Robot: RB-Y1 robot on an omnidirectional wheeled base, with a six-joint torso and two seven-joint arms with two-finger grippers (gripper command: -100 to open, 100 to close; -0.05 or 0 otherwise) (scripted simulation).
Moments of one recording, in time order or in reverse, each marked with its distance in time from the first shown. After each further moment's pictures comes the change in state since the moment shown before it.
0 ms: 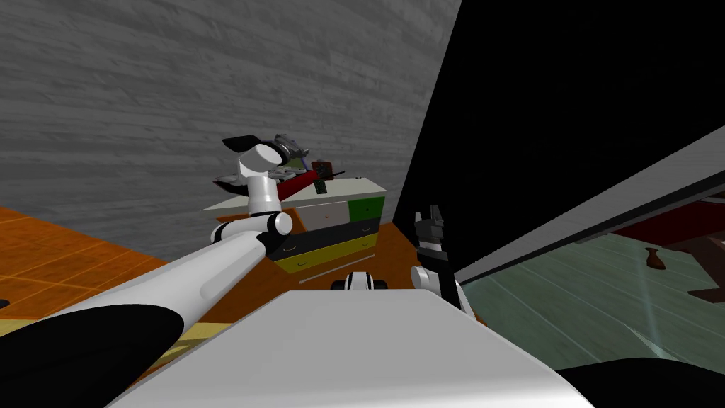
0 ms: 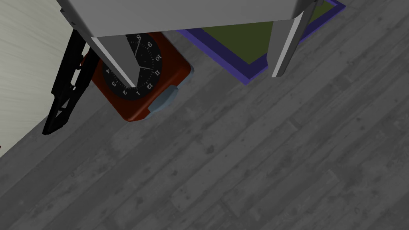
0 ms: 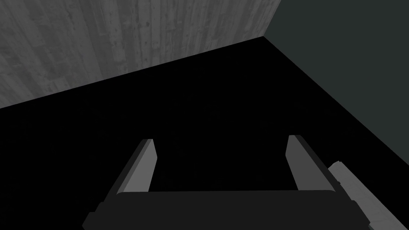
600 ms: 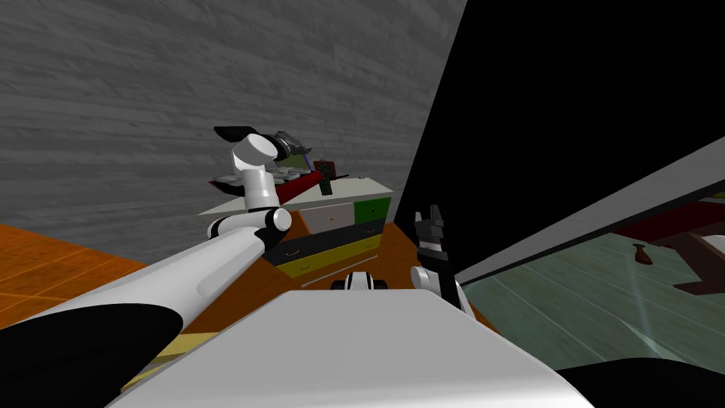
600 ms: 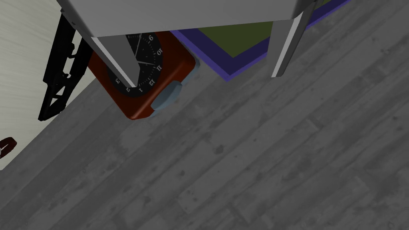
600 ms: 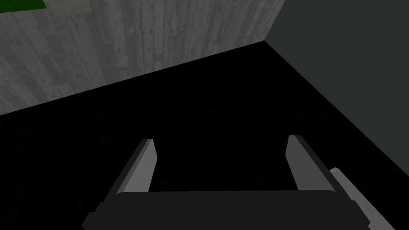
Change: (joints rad) left arm -0.056 0.018 -0.009 0.006 0.027 0.113 0.043; right arm 0.000 0.000 0.000 0.000 0.000 0.000 0.000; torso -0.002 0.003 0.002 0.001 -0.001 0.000
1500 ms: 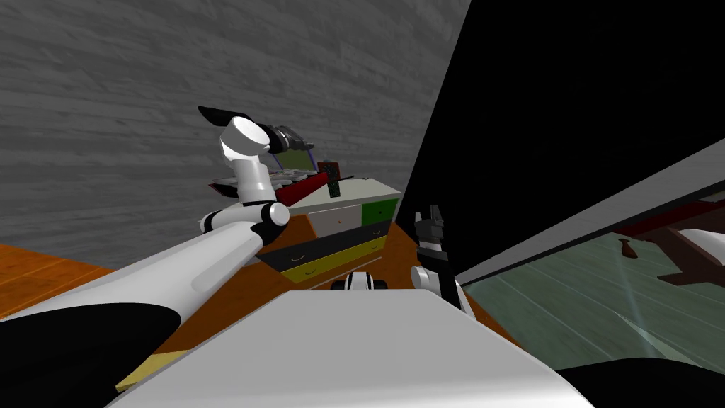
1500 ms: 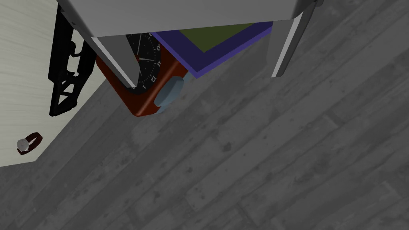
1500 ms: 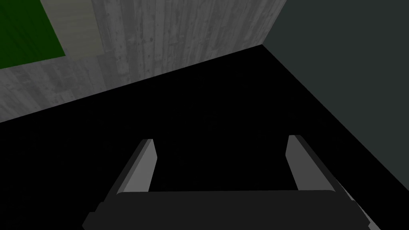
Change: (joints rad) left arm -0.072 0.028 -0.011 0.005 0.041 0.157 0.059; right arm 0.000 0.000 0.000 0.000 0.000 0.000 0.000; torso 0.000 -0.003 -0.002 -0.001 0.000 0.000
